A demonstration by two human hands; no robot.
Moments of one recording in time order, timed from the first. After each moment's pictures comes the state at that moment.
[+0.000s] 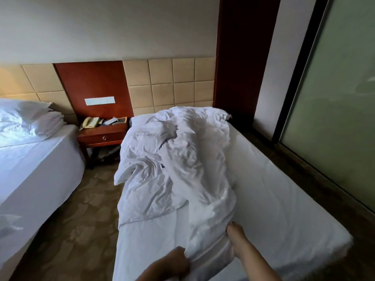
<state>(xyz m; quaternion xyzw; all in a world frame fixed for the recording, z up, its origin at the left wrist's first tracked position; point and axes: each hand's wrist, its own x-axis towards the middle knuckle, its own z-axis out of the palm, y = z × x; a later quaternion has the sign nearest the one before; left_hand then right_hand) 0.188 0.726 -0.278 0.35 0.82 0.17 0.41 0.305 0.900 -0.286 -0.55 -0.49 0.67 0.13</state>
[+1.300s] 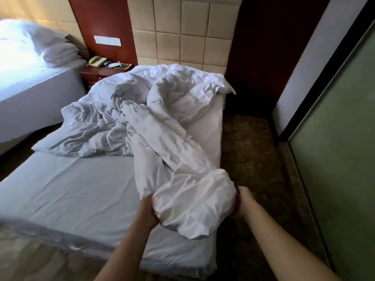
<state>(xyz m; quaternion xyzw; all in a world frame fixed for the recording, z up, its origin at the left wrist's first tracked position) 0.542 1.353 -0.271 -0.28 0.52 0.75 0.28 0.597 1.600 -0.273 -0.54 -0.34 0.76 -0.12</state>
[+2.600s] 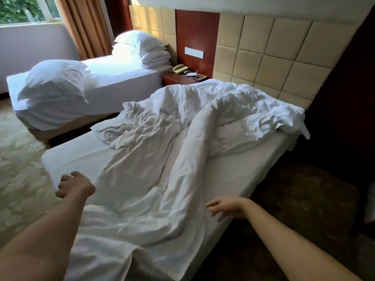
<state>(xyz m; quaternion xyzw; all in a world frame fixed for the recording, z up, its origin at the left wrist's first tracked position) 0.418 1.377 -0.218 -0.55 0.83 0.12 0.06 0.361 1.791 -0.233 0.05 -0.79 0.32 -0.52</state>
